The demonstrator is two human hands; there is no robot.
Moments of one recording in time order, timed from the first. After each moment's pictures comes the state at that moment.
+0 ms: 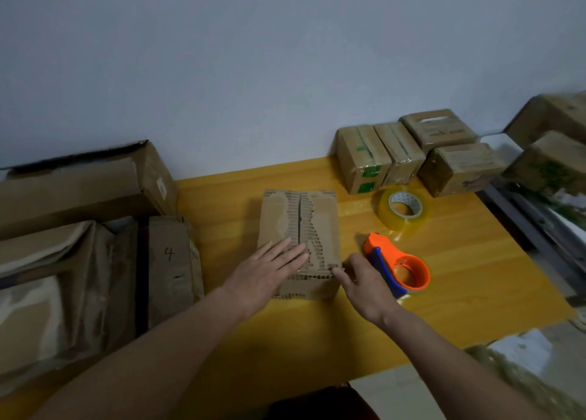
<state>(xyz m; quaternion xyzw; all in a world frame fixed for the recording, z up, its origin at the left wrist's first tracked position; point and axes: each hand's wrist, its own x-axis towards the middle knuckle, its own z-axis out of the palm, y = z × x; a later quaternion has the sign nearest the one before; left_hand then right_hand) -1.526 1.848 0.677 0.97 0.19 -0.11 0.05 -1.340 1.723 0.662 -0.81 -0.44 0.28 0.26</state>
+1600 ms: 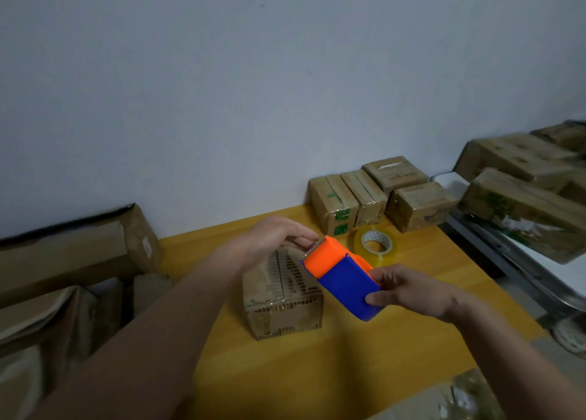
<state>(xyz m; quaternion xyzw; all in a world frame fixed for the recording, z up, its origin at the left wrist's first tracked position) -1.438 1.877 0.813 0.72 0.28 0.07 0.63 -1.268 1.677 0.791 -0.64 -0.48 0.52 0.31</state>
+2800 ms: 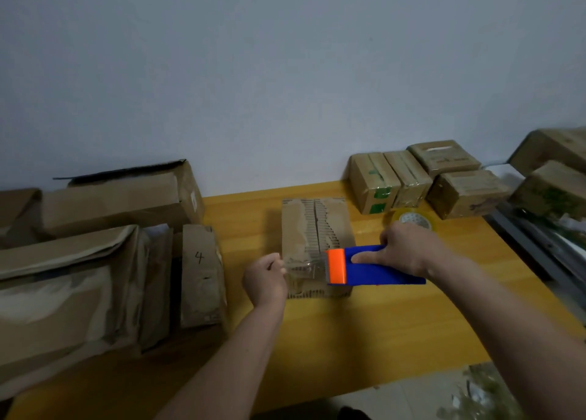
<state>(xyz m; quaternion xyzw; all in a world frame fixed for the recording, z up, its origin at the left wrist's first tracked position) -1.519 1.818 0.685 0.47 0.64 0.38 0.48 -1.315 1.737 0.780 -0.82 -0.55 0.13 0.02</state>
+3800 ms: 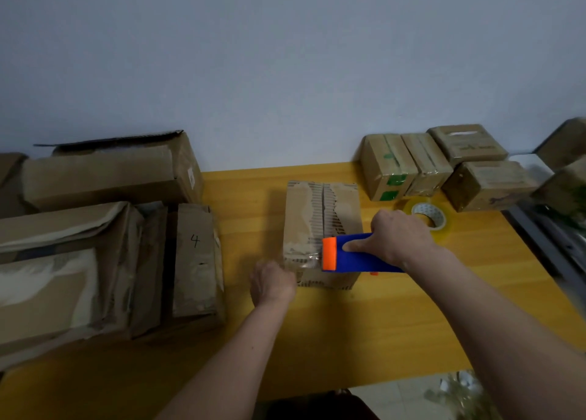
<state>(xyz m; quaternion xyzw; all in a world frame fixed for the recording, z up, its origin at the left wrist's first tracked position) -1.513 1.831 0.651 0.59 0.71 0.06 0.37 -1.328 1.787 0.754 -0.84 -0.53 0.10 -0.04</state>
